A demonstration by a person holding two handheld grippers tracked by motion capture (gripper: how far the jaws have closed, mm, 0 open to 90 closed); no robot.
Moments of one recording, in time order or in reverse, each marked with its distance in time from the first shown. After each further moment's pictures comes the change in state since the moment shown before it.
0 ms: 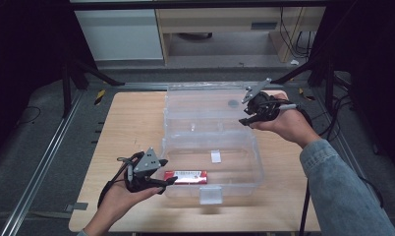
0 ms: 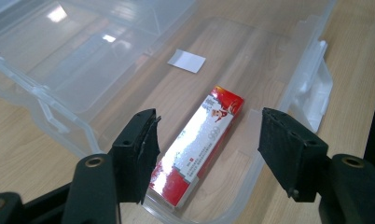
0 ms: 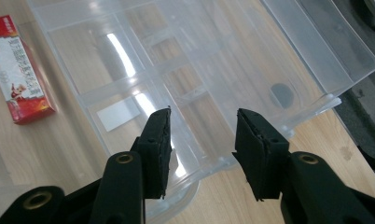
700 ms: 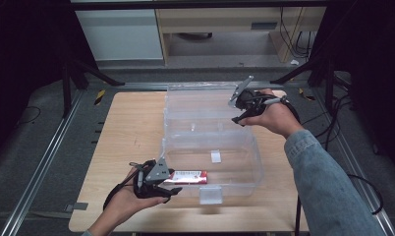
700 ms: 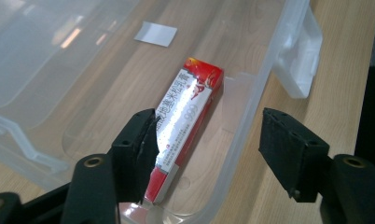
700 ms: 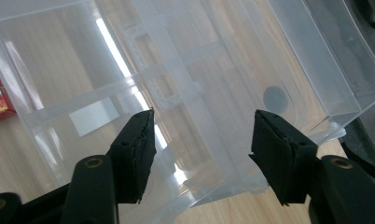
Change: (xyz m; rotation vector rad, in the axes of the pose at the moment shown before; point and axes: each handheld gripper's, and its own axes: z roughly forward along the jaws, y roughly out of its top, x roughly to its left) left arm -0.012 -0.009 0.026 0.111 -0.077 0.118; right arm -0.010 0.022 0.033 0.082 -0.025 -0.061
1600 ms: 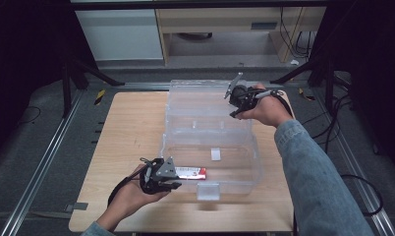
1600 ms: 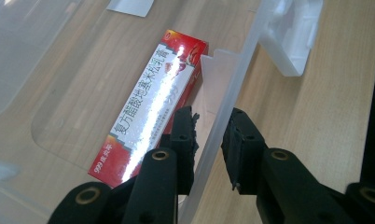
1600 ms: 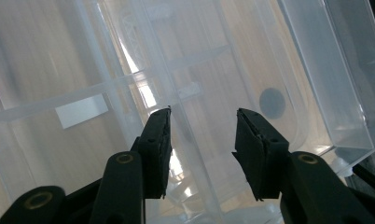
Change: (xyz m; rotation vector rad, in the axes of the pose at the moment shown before) left arm 0.015 0.004 0.018 0.109 -0.073 0.036; right arm -0.016 0.018 0.024 0.078 0.018 -0.077
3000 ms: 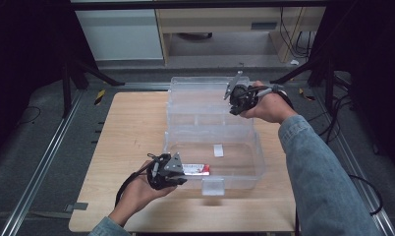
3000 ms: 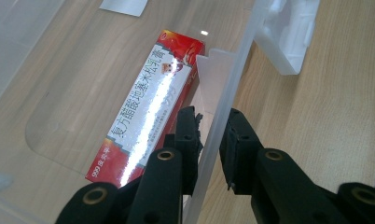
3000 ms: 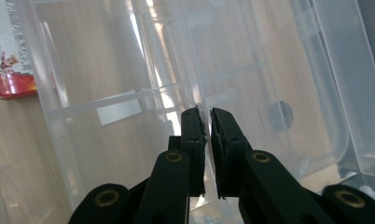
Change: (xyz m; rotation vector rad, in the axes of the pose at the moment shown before) left arm 0.003 0.015 0.011 0.018 0.007 0.006; right arm 0.007 0.003 -0.018 -0.030 0.059 -0.077
